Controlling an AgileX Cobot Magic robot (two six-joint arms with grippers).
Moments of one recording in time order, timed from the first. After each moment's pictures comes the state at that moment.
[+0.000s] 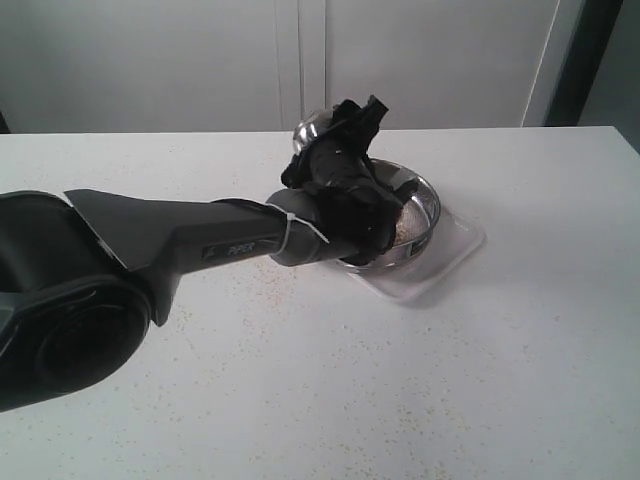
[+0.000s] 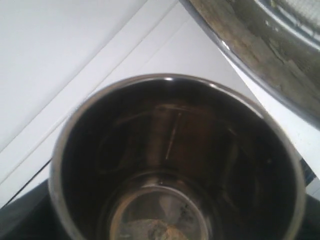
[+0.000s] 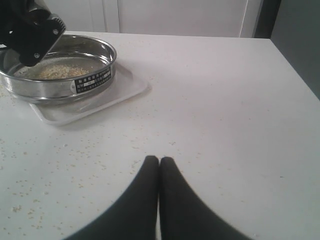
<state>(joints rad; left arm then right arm) -0.89 2.41 -1.92 1.65 0.93 0.29 0.09 0.00 -0.01 -0.02 0.36 0.04</state>
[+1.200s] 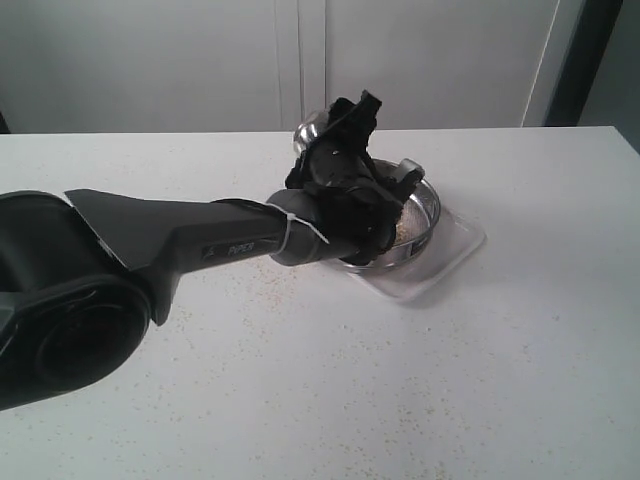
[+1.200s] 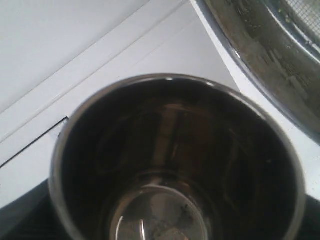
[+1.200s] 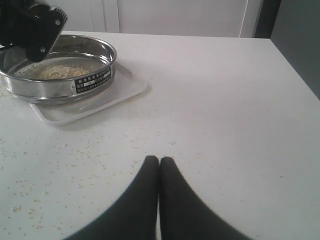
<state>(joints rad) -0.88 2.41 -1.92 1.65 0.93 0.16 0.09 0.00 -0.01 -0.02 0.36 0.04</state>
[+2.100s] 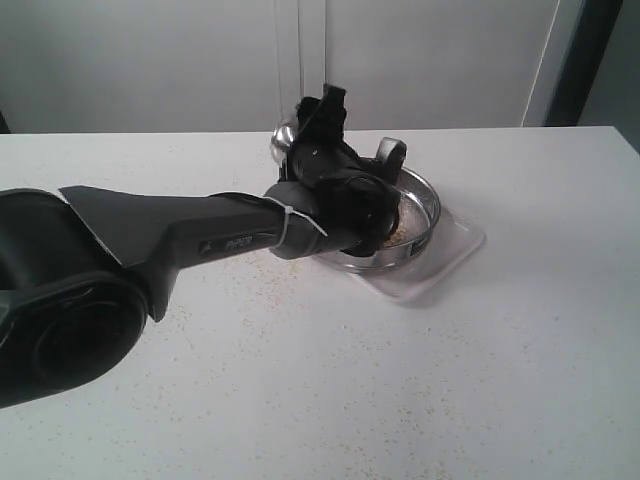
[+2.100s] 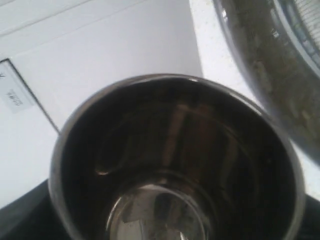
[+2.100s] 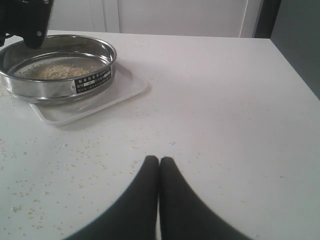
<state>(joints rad) -0.88 2.41 -1.94 1.51 1.05 -0.02 0.09 0.00 -0.01 -0.02 0.36 0.04</state>
